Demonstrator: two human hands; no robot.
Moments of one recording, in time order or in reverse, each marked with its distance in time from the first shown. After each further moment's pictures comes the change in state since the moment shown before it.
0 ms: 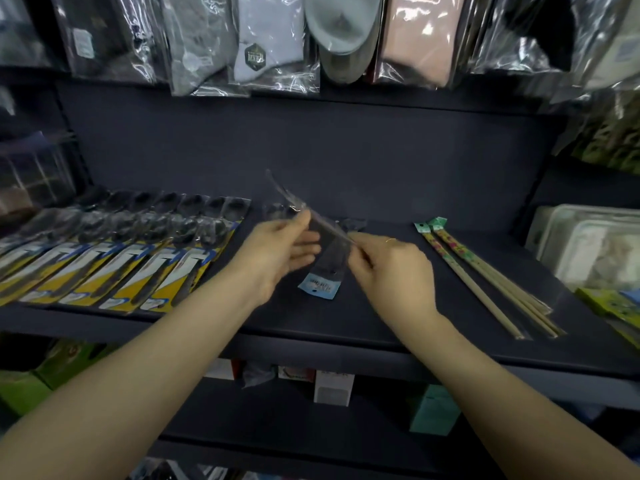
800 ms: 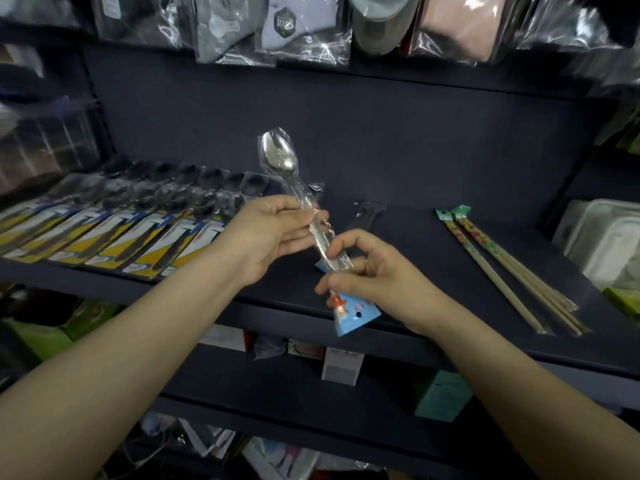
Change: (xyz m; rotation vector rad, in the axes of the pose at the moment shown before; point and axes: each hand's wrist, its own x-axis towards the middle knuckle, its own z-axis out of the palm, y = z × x) left_hand -0.017 0.003 -0.031 -0.040 -0.086 0.043; right_hand -0.005 -0.020 -0.017 1.162 -0.808 0.373
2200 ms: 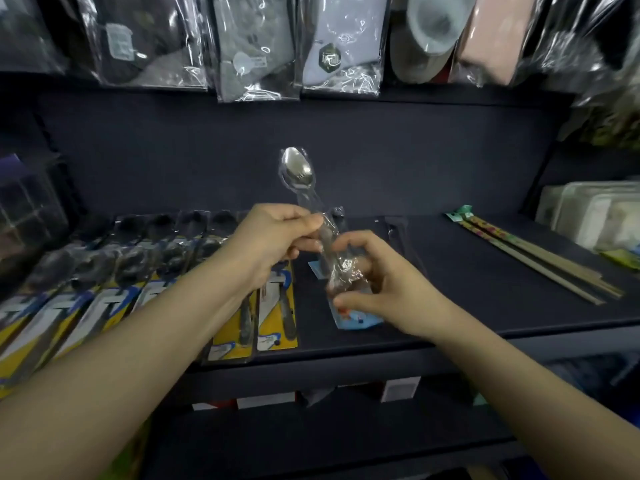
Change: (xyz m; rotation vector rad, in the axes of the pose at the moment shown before) left_hand 0.051 0.041 -0.113 0.289 -0.183 0.043; right_hand 0.085 -0.018 0.098 -0.296 0.322 -0.082
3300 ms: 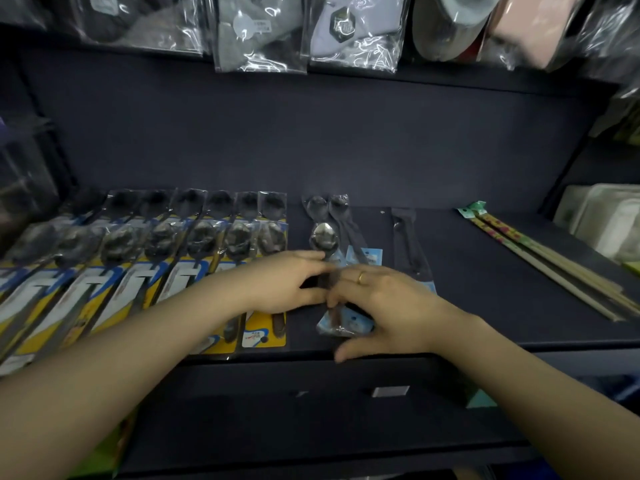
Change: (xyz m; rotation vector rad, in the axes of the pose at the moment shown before) left_hand 0.009 -0.044 0.005 1.144 -0.545 0.233; right_hand 0.008 0.040 -0.017 -0.901 -0.347 -0.252
